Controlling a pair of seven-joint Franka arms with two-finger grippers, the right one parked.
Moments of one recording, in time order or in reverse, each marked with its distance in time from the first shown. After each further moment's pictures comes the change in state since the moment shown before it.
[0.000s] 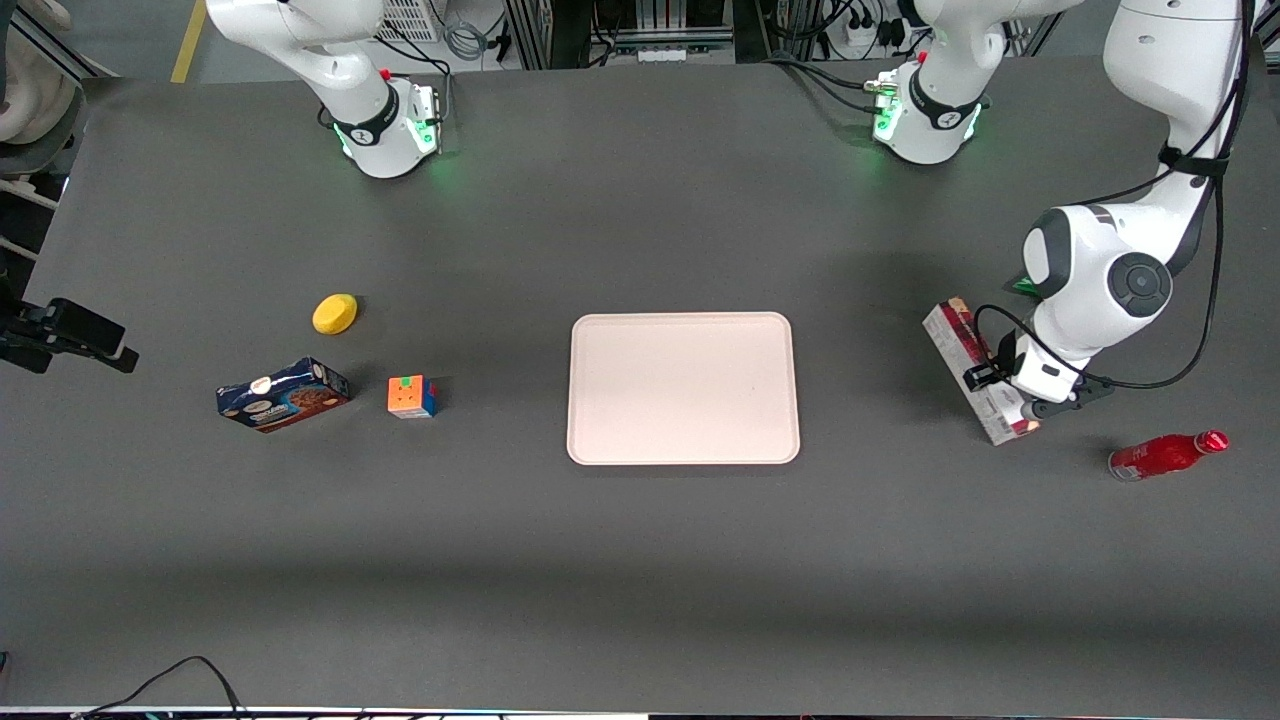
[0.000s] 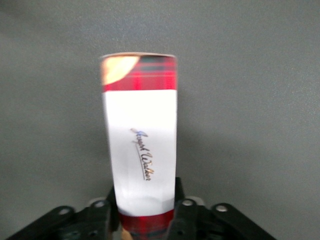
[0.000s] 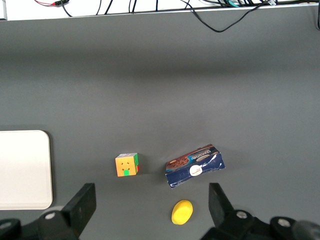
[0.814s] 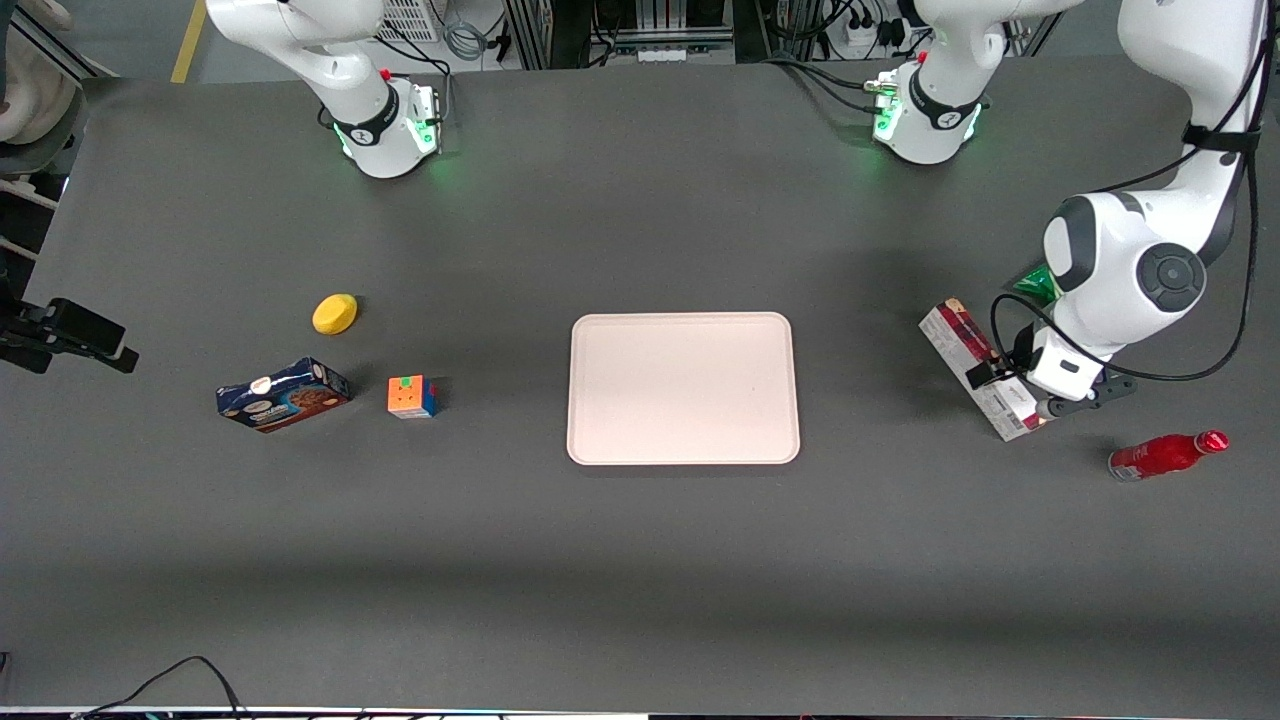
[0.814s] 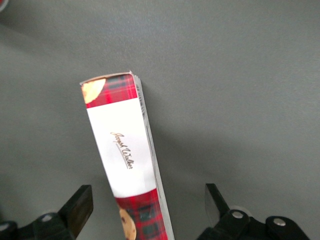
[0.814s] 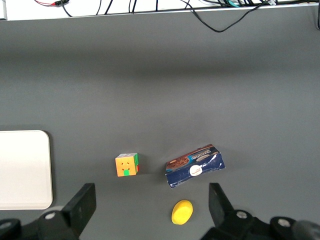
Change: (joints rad) arm 0.000 -0.062 0.001 0.034 0.000 -0.106 0.032
